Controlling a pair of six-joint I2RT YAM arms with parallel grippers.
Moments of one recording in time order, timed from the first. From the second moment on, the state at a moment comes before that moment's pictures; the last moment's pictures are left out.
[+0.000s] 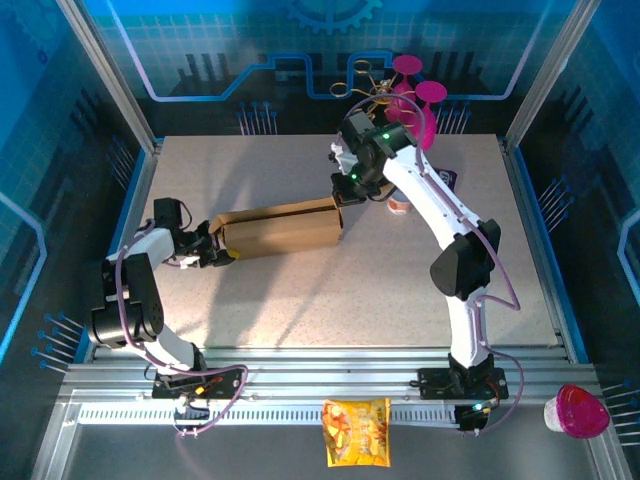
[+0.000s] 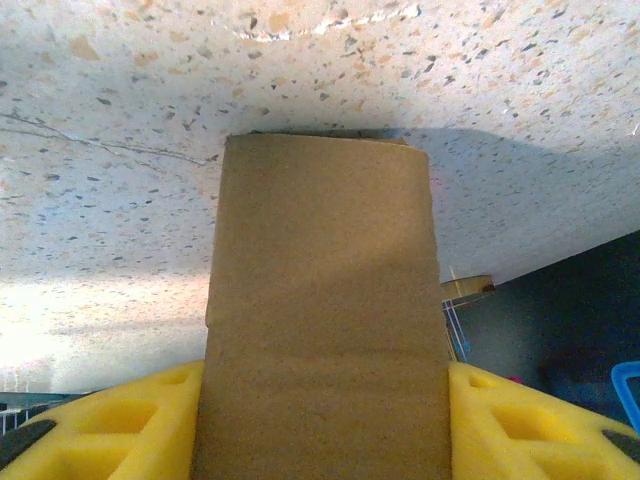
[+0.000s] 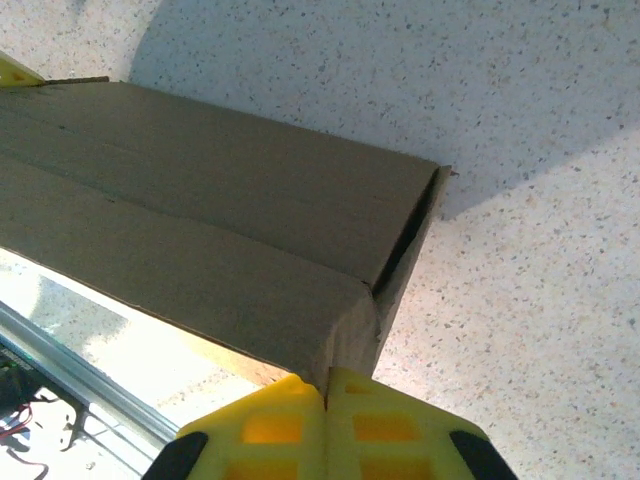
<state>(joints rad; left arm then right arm) 0.26 1.59 0.85 -0.45 0.77 -1.73 0.53 2.07 2.23 -1.40 -0.26 0.22</state>
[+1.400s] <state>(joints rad) 0.26 1.60 0.87 -0.46 0.77 -1.71 0.52 1.89 1.87 -1.13 -0.29 0.31</state>
